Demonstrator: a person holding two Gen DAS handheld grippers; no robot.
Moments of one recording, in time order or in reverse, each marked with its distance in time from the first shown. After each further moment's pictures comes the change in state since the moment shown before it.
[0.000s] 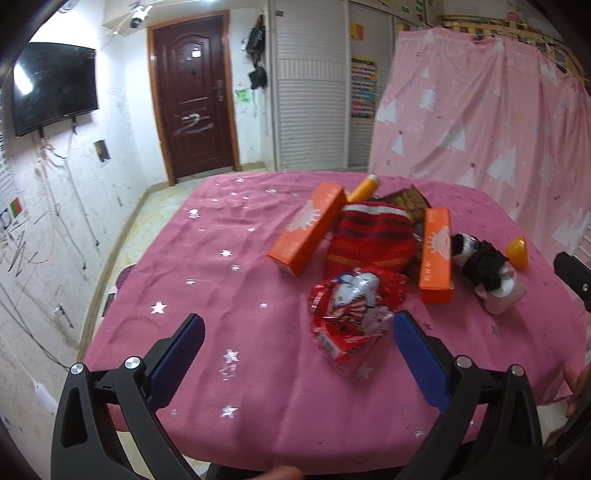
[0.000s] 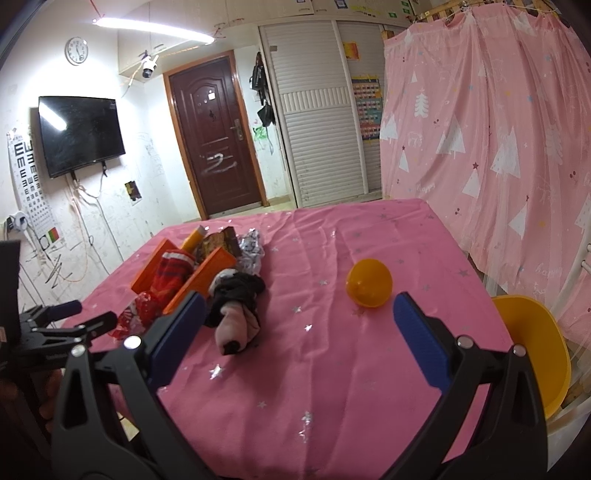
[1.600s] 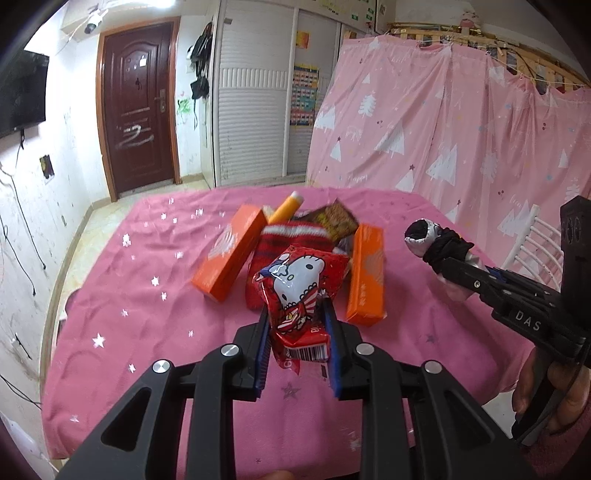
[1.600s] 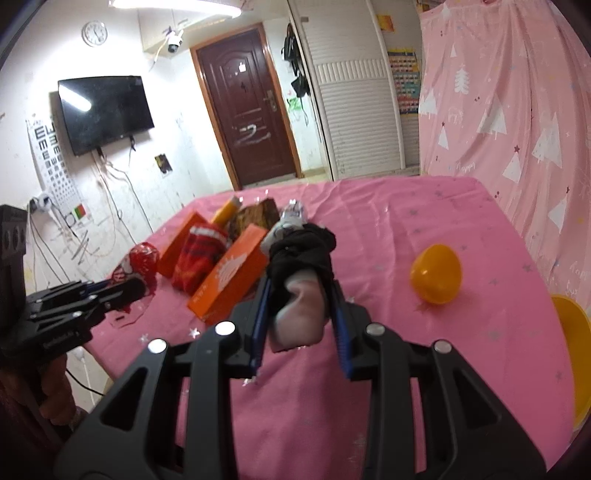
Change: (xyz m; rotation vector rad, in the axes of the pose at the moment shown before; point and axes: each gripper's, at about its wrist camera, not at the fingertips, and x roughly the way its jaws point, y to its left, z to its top) left arm -0.010 -0.024 0.012 0.067 -0.049 -0.239; right arm 0.032 0.015 0.005 -0.031 0.104 0.136
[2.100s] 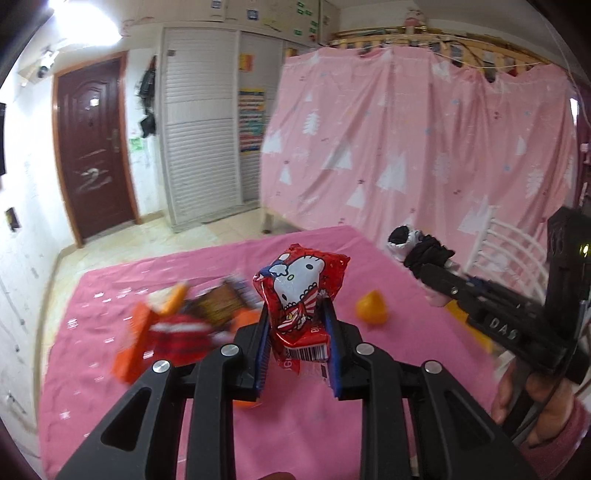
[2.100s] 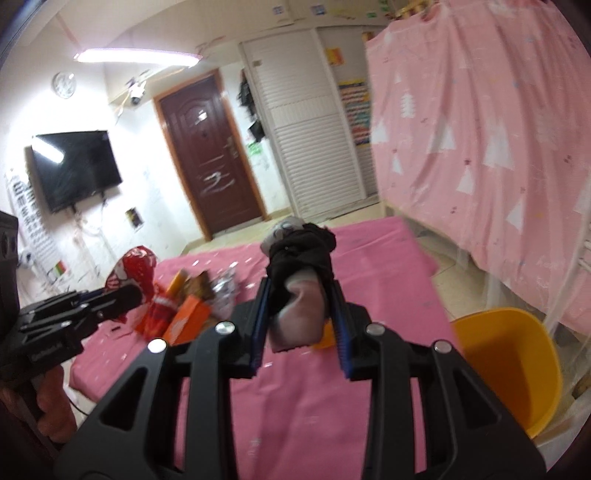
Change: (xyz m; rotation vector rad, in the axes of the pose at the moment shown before) left arm -0.002 -0.104 0.063 0.132 -0.059 -0.158; right arm -0.064 -0.077 0.027 0.138 -0.166 -0.118
